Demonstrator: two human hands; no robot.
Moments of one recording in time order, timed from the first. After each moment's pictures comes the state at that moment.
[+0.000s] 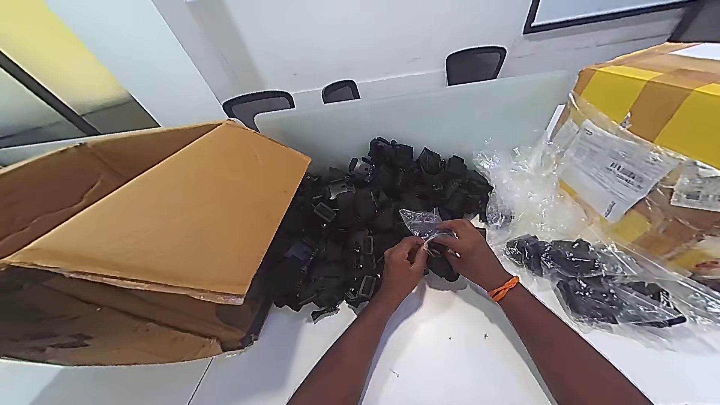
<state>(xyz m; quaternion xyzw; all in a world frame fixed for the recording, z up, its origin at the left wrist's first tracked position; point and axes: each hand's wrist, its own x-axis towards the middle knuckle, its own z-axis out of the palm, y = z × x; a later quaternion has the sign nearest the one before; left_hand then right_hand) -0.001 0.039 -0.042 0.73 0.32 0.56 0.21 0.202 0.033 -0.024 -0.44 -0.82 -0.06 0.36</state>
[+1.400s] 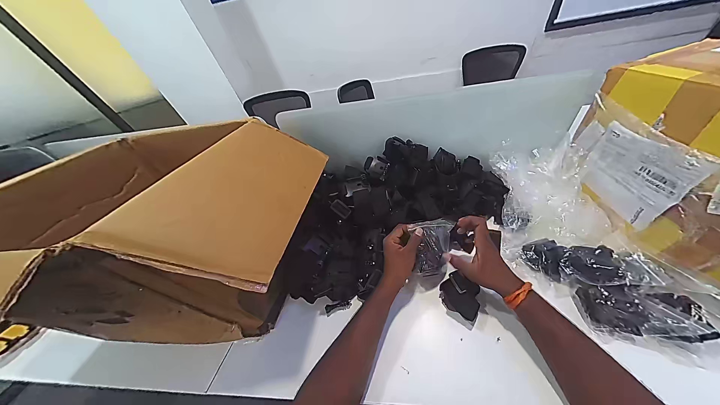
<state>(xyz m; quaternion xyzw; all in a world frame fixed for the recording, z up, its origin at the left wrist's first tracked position) -0.018 0.059 -0.026 0.58 0.33 0.63 0.40 0.192 0.027 -0.031 -0.44 -0.73 0.17 0.50</state>
